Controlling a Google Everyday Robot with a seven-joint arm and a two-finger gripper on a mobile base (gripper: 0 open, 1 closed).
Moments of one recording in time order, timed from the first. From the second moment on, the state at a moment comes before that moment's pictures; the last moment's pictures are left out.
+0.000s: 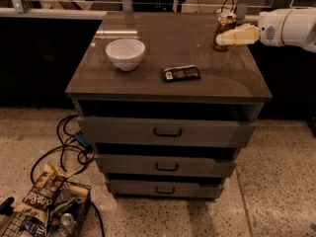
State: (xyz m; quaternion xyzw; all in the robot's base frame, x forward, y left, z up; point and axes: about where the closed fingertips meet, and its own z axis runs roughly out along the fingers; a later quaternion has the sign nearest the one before) arm 0.742 -0.256 0.944 -0.27 0.77 0.14 0.56
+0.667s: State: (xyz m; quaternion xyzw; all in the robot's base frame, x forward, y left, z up) arm 0.810 -0.268 0.921 -0.24 0.74 0.17 0.60
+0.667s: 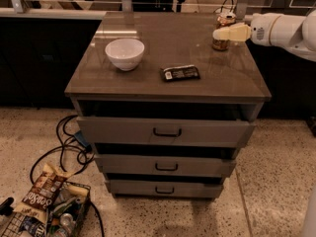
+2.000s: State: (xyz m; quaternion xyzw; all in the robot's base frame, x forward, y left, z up) arm 0.885 -0.253 0.894 -0.23 0.72 0.20 0.62
